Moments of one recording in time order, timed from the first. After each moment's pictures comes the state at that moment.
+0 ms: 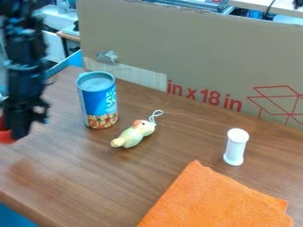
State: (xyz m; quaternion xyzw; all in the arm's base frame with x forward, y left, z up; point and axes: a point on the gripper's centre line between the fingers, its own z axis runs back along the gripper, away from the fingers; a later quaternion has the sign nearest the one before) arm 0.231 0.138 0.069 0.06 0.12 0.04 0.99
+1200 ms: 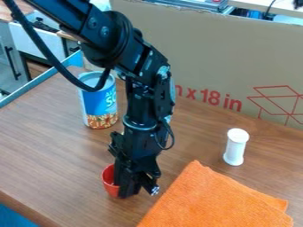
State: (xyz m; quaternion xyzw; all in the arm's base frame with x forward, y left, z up) arm 0.234 -0.039 0.034 0.01 0.10 -0.22 0.97
